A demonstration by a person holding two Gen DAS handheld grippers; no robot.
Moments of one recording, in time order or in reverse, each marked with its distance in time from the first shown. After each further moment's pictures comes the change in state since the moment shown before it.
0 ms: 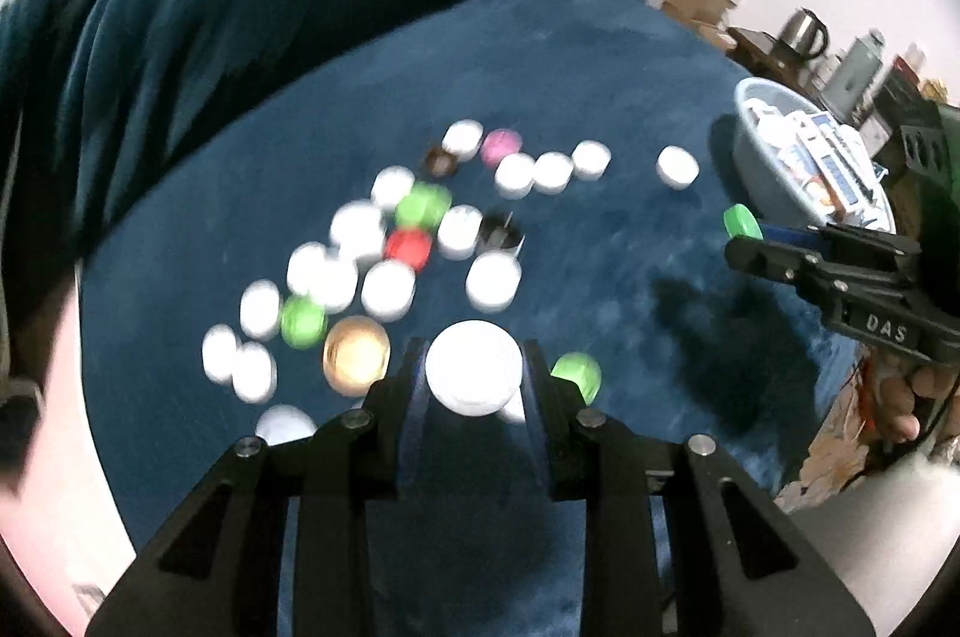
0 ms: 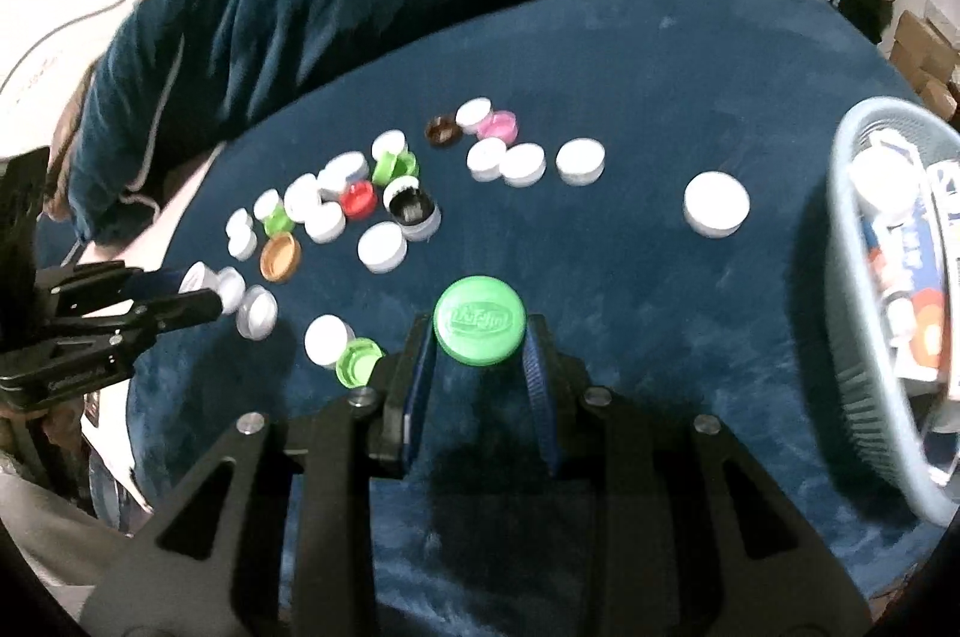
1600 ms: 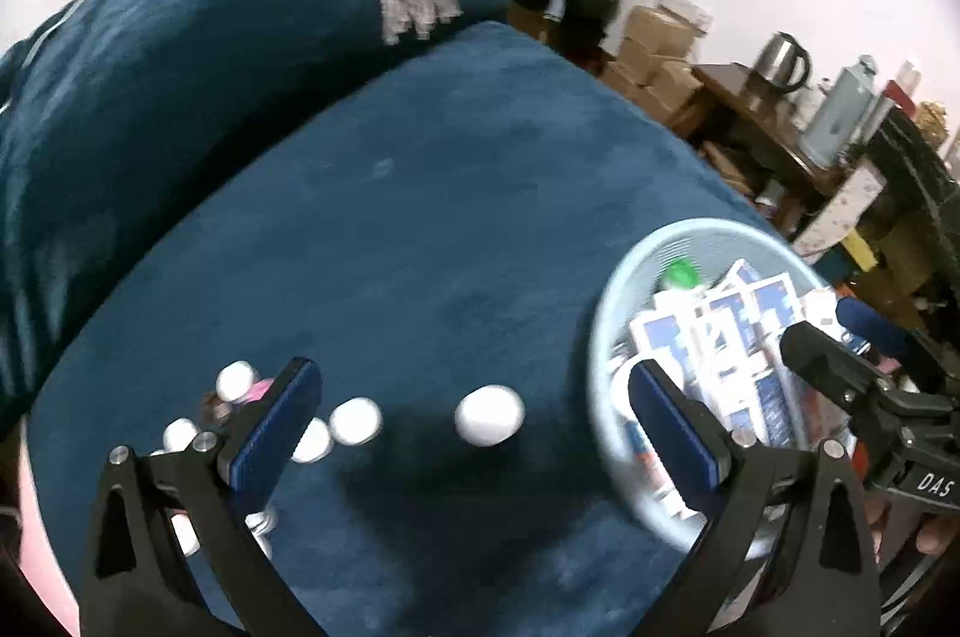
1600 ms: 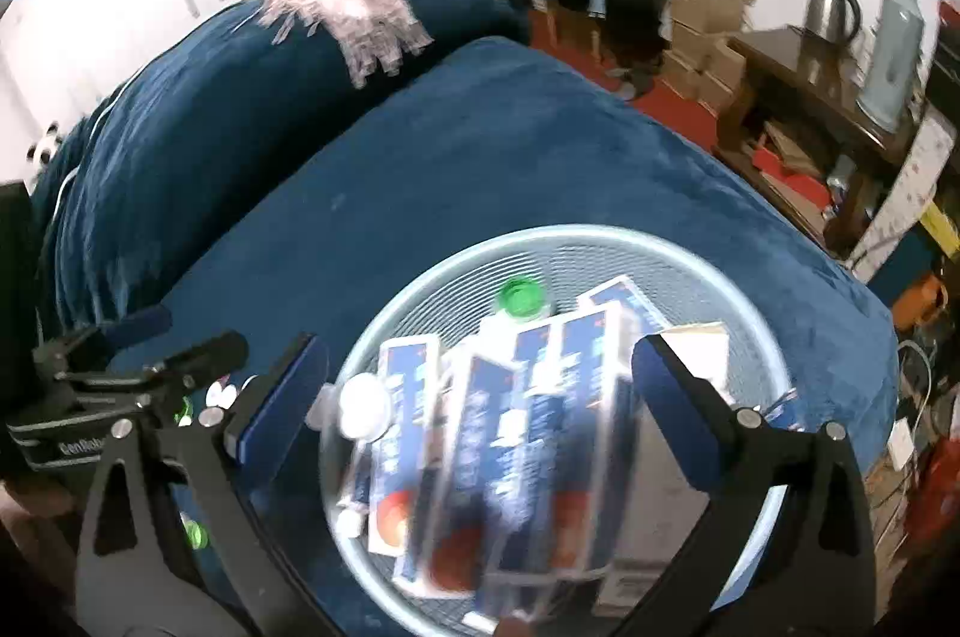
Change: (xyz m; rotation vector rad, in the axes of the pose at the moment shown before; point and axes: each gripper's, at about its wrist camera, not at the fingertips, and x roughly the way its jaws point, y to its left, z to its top) left arm 0.057 -0.162 0.164 0.000 -0.062 -0.001; right arm -0.108 -0.180 0.058 0.312 -0.199 -0.302
